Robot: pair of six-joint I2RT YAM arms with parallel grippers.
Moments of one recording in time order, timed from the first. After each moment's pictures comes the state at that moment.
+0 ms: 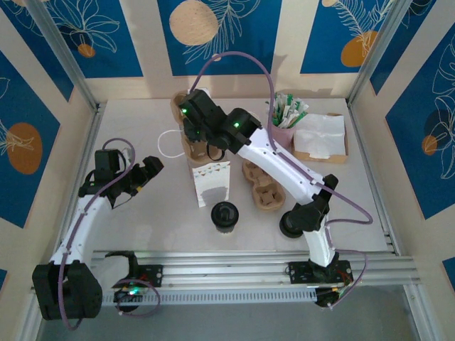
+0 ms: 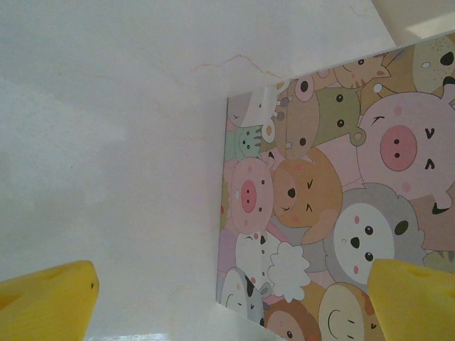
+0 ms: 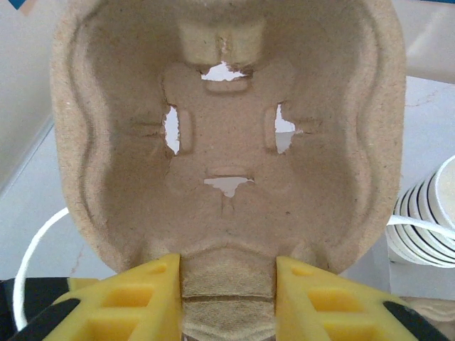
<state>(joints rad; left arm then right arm) 0.04 1.04 0.76 -0.54 0.48 -0.65 0.96 2.00 2.37 -1.11 0.41 0.48</state>
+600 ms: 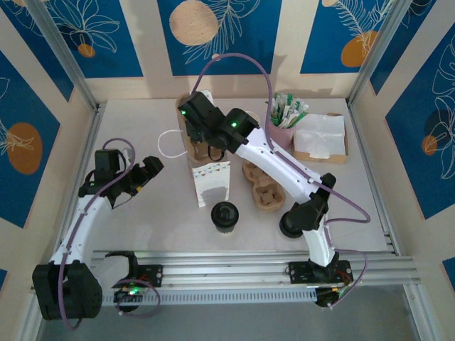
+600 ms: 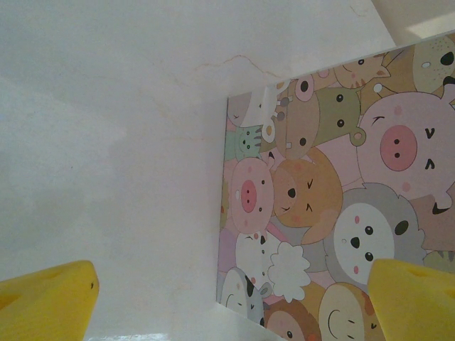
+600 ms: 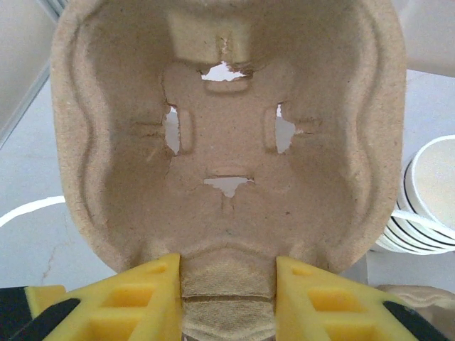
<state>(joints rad) 0.04 1.04 0.76 -0.54 0.48 -0.65 0.96 2.01 2.36 -1.14 0.45 0.50</state>
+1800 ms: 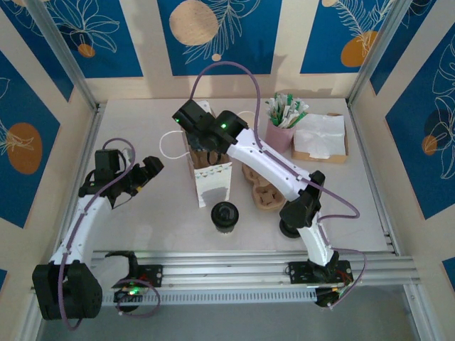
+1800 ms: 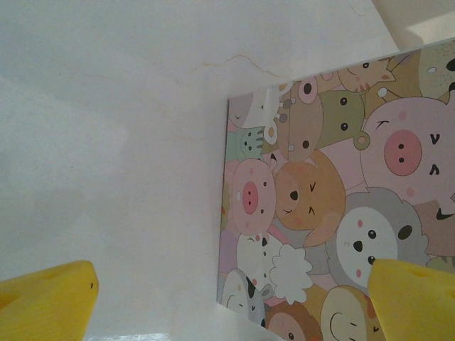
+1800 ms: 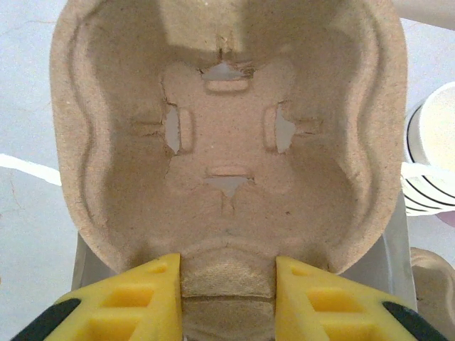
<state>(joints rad) 0.04 1.04 0.76 -0.54 0.48 -0.65 0.96 2.09 2.40 -1.27 0.46 0.53</state>
